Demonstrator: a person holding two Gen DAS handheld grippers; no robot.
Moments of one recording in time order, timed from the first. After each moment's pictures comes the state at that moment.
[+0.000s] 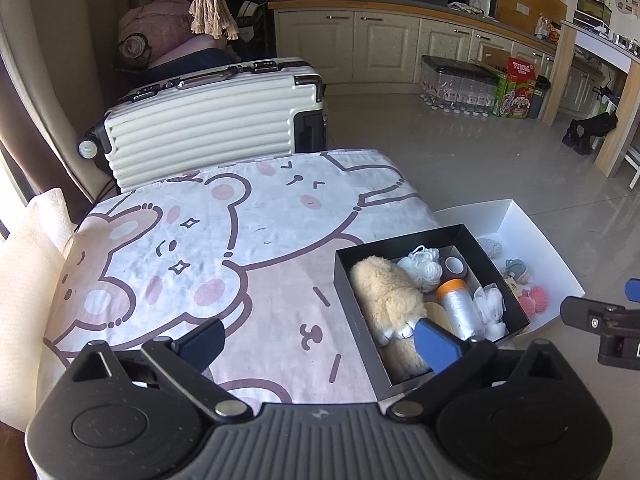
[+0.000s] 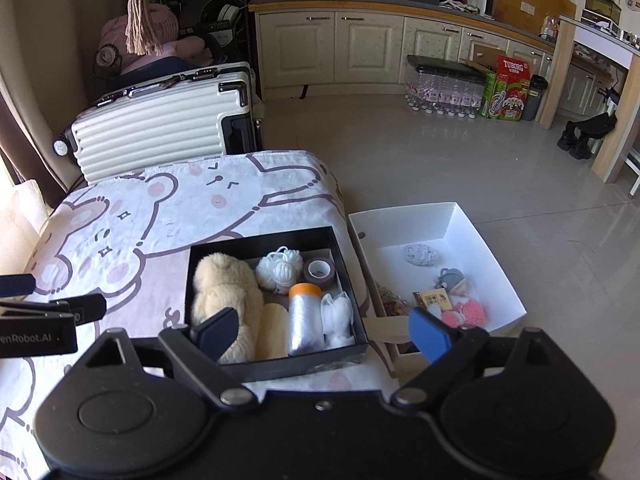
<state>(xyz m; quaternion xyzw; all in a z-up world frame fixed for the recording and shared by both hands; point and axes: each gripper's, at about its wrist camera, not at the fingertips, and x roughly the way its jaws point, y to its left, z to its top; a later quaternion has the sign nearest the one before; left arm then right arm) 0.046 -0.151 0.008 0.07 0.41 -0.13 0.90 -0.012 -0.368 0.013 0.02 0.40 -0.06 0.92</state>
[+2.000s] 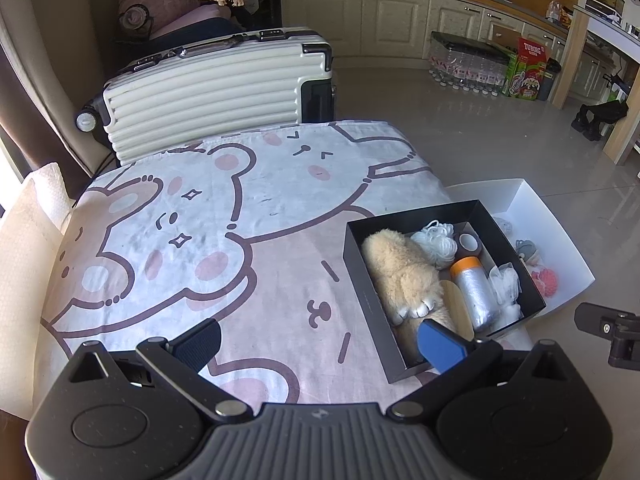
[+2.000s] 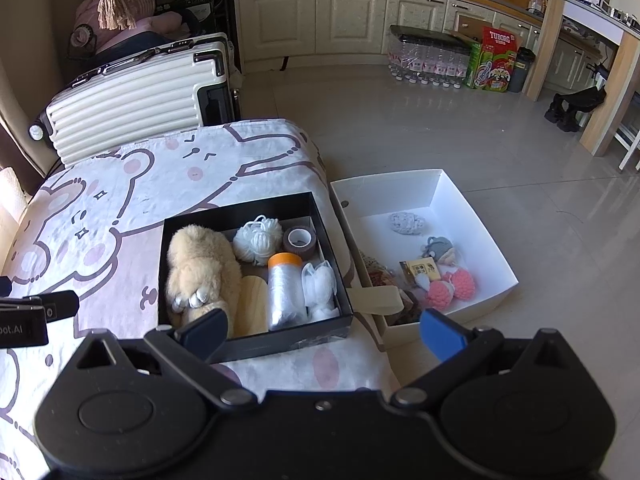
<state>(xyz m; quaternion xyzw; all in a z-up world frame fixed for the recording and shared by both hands) 0.058 -0.143 -0.010 0.07 0.44 -0.12 0.88 -0.005 -0.375 -0.010 0.03 0.43 -0.08 0.90</state>
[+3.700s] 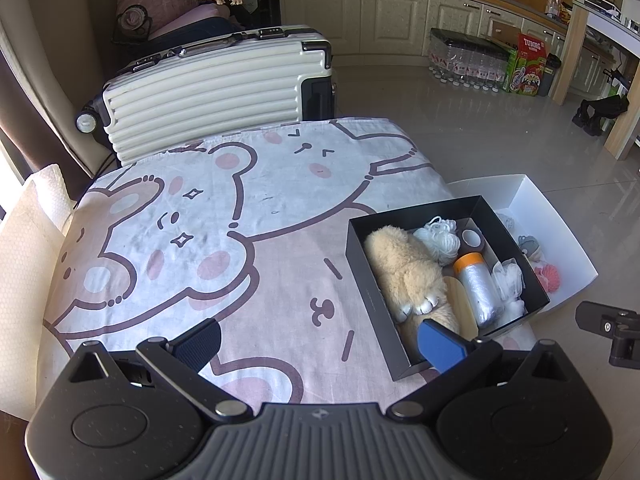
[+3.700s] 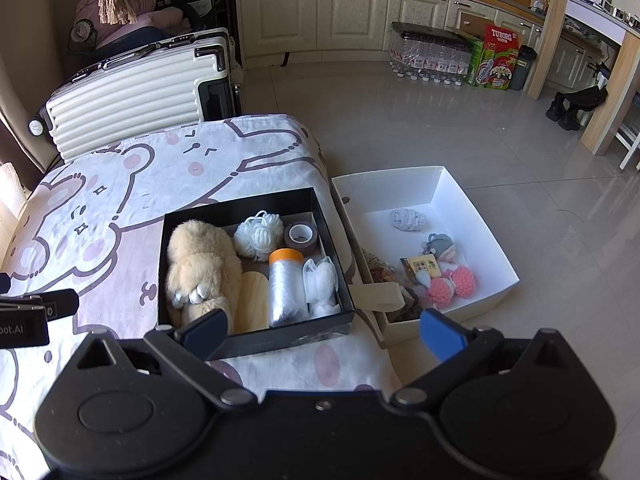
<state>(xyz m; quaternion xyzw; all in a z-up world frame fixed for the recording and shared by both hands) 0.059 -0.144 -0.011 0.08 0.44 -0.13 0.88 -0.005 -0.375 -0.012 0.03 0.43 -0.08 0.90</state>
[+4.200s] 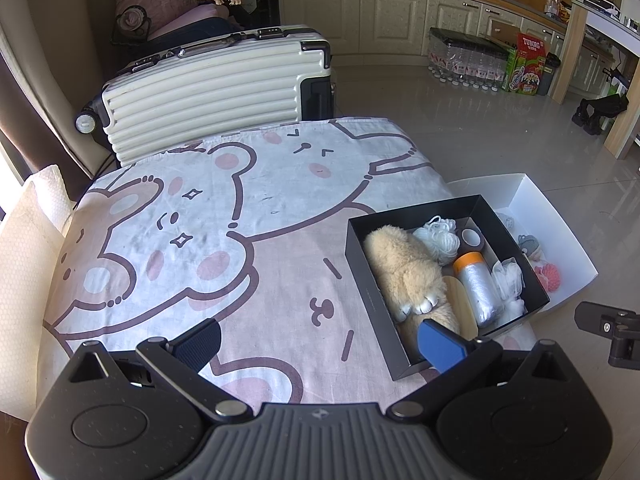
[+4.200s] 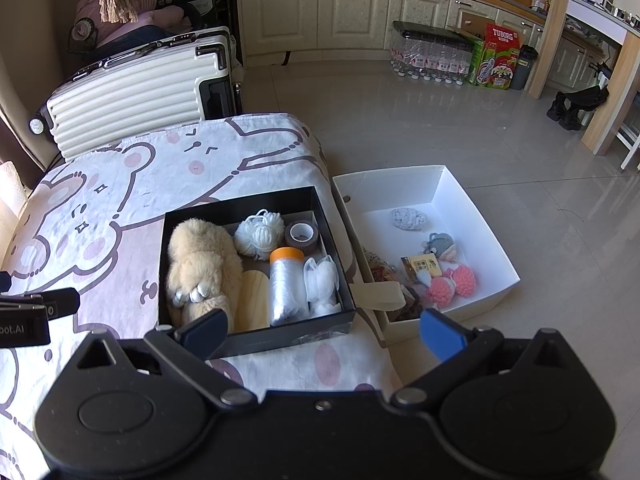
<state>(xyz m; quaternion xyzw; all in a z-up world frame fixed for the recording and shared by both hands) 0.058 -0.144 -0.011 0.08 0.44 -0.13 0.88 -0.006 -0.374 -0.014 0.03 0.44 -0.08 0.90</state>
